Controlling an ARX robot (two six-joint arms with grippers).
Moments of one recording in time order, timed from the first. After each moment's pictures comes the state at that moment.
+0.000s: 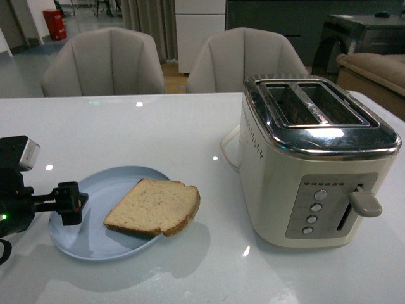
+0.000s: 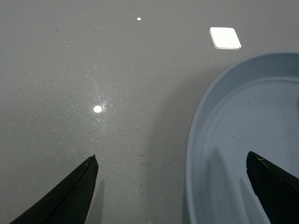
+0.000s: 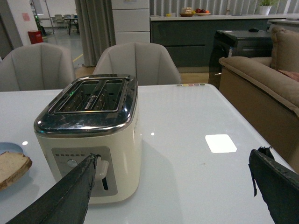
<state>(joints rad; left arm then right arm) 0.07 2.22 0.79 0.87 0.19 -0.05 0.00 0.00 0.01 0.00 0.00 0.00</state>
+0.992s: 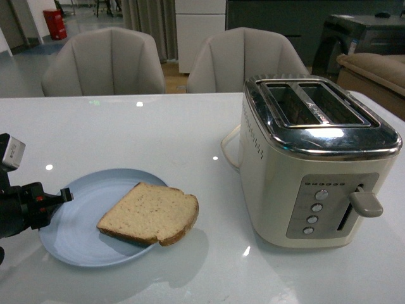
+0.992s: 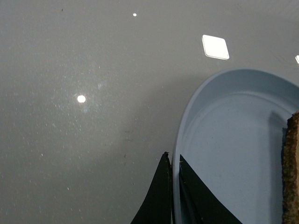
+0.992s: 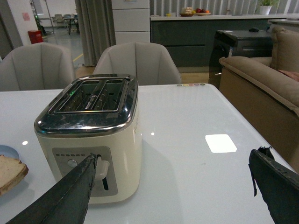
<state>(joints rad) 0.06 2.13 0.71 0.85 0.20 -0.20 0.00 0.00 0.01 0.00 0.00 0.00</state>
